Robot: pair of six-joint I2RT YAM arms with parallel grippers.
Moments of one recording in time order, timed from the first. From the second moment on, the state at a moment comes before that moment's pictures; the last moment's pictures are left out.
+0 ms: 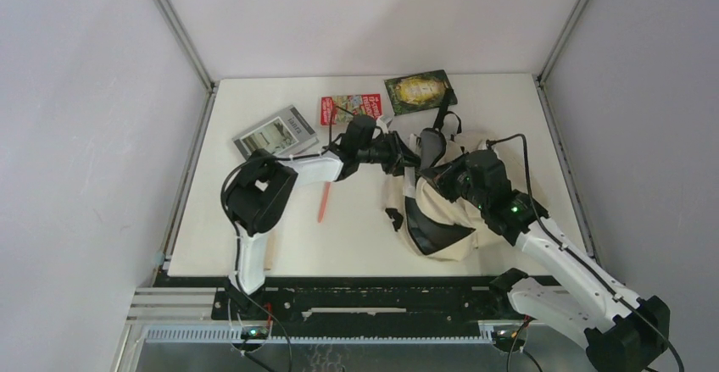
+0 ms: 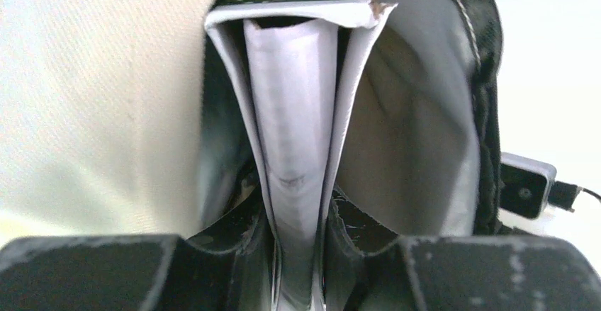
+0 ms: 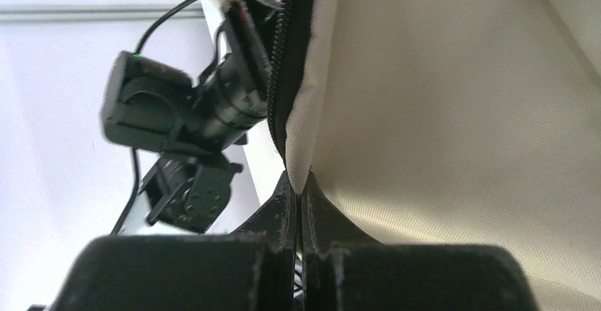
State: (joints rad) left arm -0.67 2.04 1.25 0.36 0.66 -1.32; right arm 0.53 0.88 0.74 -0.38 0.03 1.30
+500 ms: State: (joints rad) left arm -0.68 1.93 1.31 0.04 0.74 -1.15; right arm 0.50 0.94 0.73 -0.24 -0.01 1.36
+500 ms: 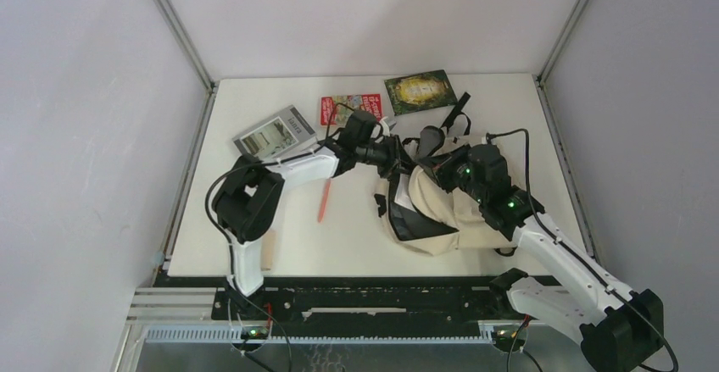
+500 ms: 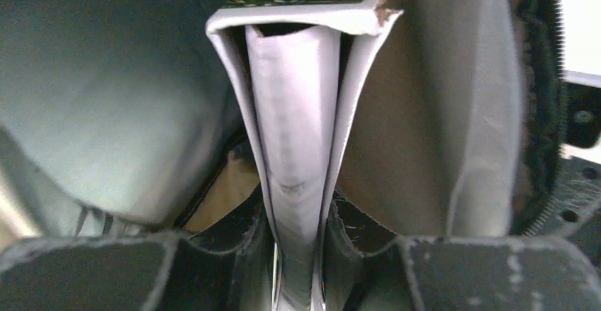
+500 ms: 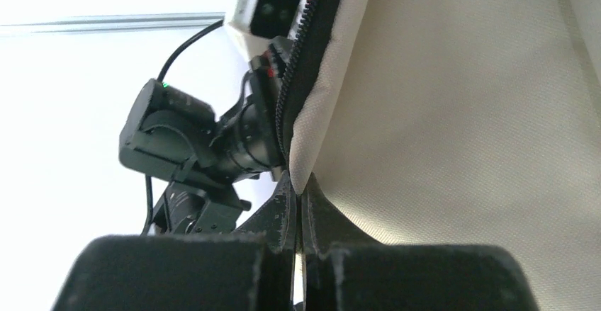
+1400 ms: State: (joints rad) left arm -0.74 2.00 1.55 -0.56 0.47 -0.65; right arm 0.49 0.95 0.72 -0.19 -0.06 1.32
